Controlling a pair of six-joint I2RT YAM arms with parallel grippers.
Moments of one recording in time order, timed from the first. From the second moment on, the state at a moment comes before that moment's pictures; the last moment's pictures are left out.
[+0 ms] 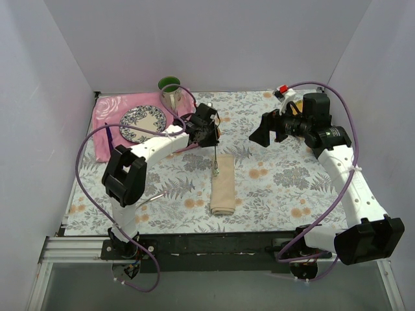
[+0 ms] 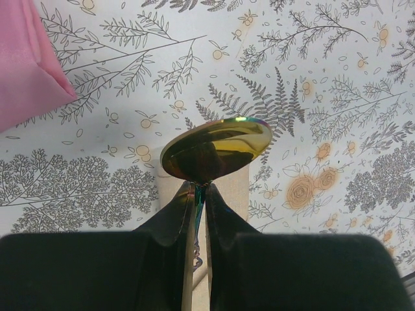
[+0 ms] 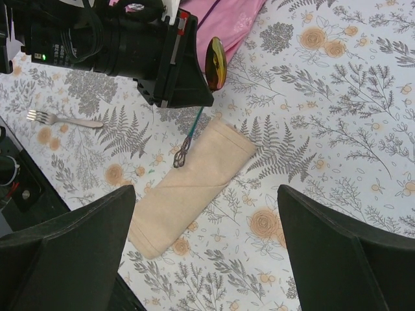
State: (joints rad) left arm -0.66 1.91 1.54 -0.49 -0.06 -0.66; right arm 0.21 1.22 1.26 -0.59 -0.66 -0.03
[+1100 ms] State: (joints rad) left arm -0.71 1.96 1.52 -0.56 -0.02 -0.73; right arm 0.21 1.21 1.26 -0.61 -0.64 -0.03
